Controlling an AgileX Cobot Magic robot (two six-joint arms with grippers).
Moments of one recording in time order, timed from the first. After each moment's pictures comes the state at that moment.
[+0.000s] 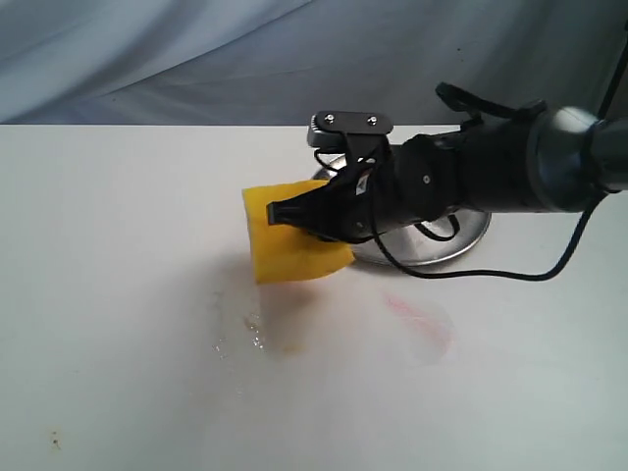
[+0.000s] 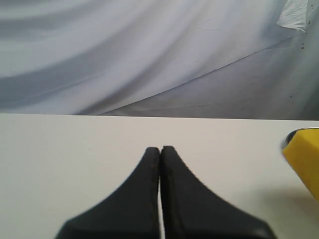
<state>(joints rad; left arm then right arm) -0.03 0.00 0.00 -0.04 0.15 0.01 0.59 1.92 -1.18 0.21 0.19 0.16</state>
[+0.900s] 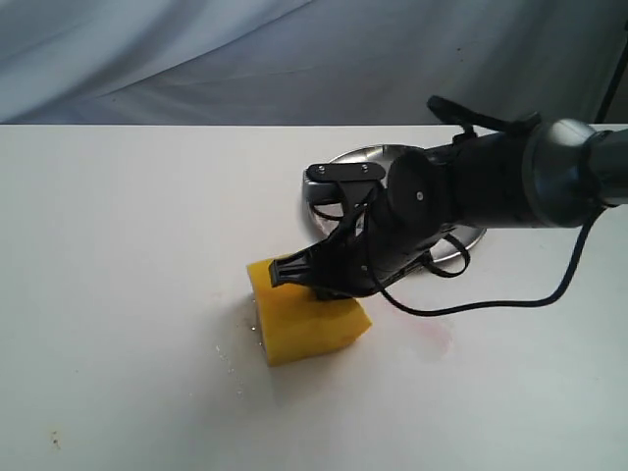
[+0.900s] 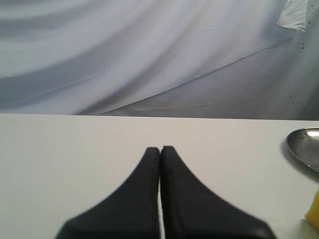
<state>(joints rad) -0.03 0.00 0.00 -0.04 0.15 0.01 0.64 1.92 -1.15 0.21 0.44 0.18</state>
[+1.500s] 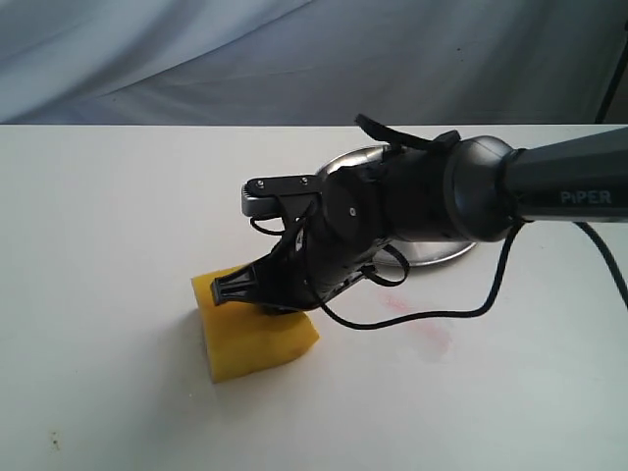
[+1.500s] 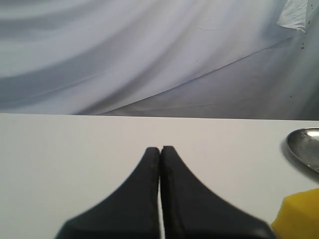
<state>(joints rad) -0.03 0.00 0.00 -0.04 0.15 0.01 0.75 2.00 -1.26 0.23 0.46 0.18</state>
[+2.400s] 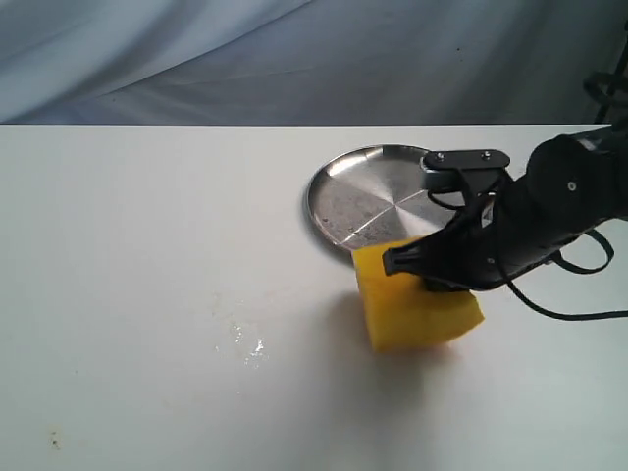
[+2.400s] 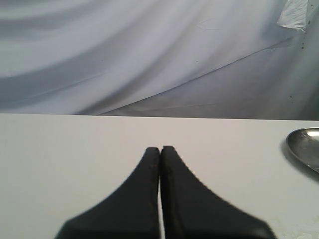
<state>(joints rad) -0.03 0.00 0.00 -0.04 0.15 0.01 0.43 1.67 -0.93 0.08 0.46 0.20</state>
